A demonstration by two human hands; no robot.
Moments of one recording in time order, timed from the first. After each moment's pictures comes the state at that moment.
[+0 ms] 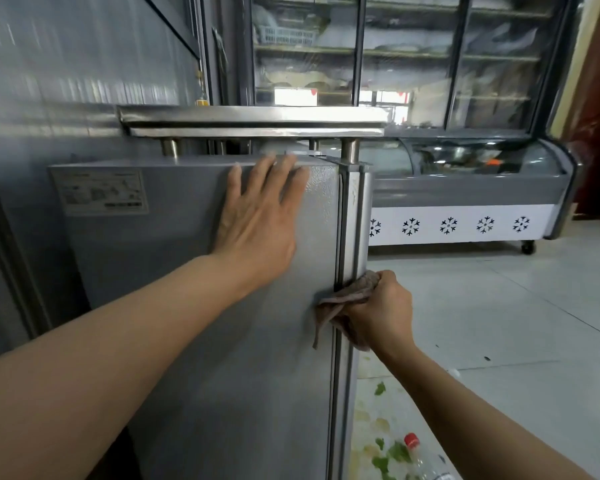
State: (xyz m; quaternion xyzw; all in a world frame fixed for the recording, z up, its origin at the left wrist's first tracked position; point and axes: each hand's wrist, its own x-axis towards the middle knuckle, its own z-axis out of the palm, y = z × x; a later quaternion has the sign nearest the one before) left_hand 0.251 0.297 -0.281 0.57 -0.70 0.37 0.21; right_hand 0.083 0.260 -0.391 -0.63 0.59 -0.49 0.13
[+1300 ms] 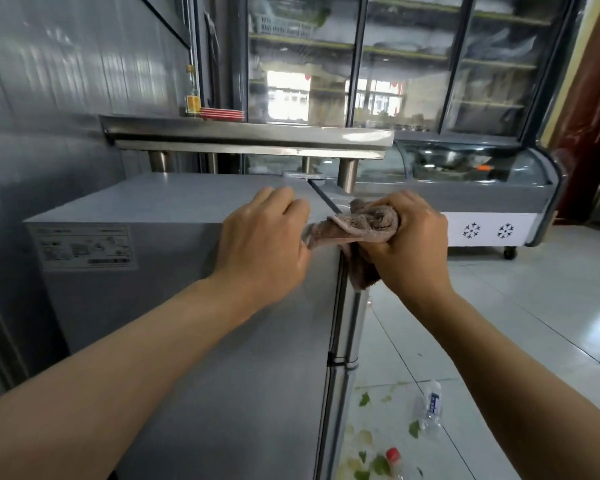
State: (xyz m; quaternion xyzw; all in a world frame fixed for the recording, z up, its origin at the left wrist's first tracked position) left_hand 0.252 0.285 -0.228 0.53 -0.72 0.30 0.32; right_hand 0.079 0.257 -0.229 -0.71 0.44 -0.55 -0.04
